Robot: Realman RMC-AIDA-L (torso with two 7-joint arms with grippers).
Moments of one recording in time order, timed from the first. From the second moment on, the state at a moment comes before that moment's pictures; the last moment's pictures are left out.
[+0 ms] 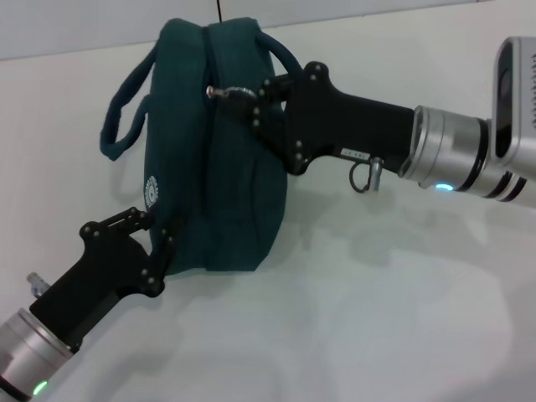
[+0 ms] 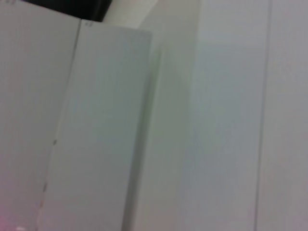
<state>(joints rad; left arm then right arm) -0.38 -2.09 2.84 0.06 -0.67 1.49 -0.34 0.53 2.03 -1.66 -0.51 -0.70 -1.39 0.68</state>
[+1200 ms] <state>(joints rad) -0.38 -2.09 2.83 0.01 -0.77 1.62 -0.41 0.53 2.03 -1.86 -0.48 -0.42 -1.31 0.67</state>
